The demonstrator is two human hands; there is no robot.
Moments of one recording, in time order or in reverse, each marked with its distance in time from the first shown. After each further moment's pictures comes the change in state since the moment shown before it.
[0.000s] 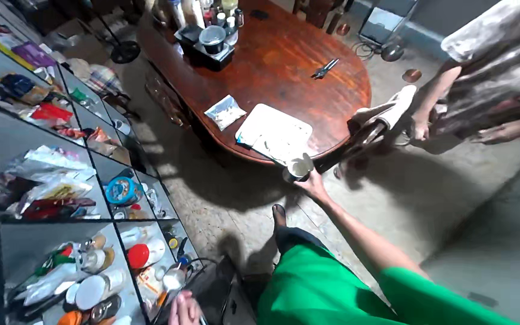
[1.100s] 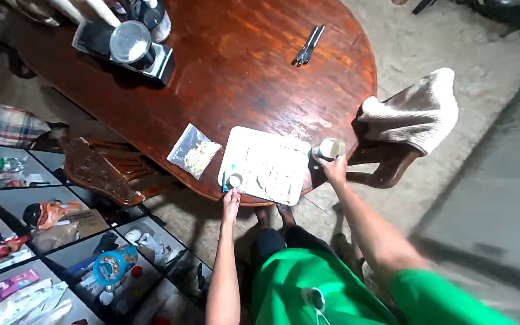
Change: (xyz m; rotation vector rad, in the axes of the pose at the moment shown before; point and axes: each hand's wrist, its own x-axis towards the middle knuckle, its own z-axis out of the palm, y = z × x) left_hand 0.403 -0.144 0.482 0.396 -0.825 -0.315; right_hand 0.257 0.159 -0.027 0.048 0.523 0.615
